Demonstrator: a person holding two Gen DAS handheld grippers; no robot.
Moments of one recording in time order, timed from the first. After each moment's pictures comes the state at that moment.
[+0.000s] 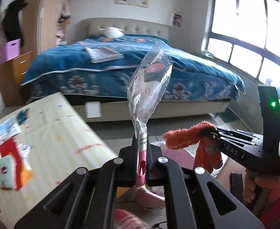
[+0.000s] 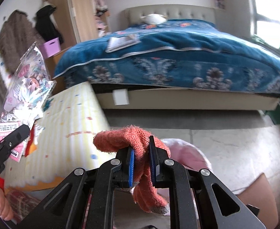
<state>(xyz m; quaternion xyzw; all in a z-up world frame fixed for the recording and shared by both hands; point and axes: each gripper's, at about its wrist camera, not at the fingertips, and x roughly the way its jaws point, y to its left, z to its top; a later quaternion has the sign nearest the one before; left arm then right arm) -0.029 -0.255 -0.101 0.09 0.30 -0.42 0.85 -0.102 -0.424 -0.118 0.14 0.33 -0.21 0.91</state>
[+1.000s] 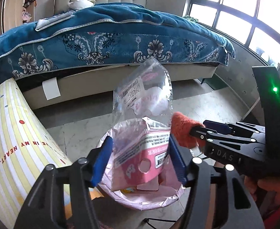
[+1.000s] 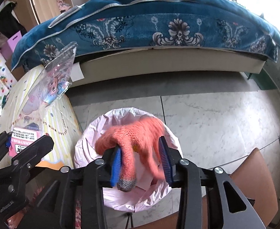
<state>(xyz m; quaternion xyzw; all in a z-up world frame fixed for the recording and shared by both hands) -0.015 -0.379 -0.194 0.15 0.38 -0.47 0.78 -0.111 -0.518 -0.205 0.20 0.42 -0.26 0.85</state>
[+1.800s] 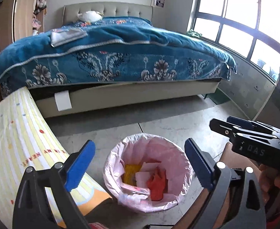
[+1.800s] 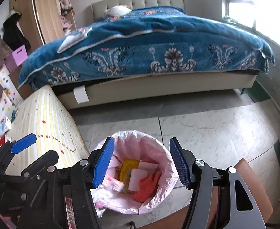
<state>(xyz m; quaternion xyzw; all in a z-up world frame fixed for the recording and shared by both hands) -0.017 -0.346 -0.149 0.12 0.33 -0.46 0.81 -0.132 -0.499 -0.141 0.18 0.34 -0.28 0.88</state>
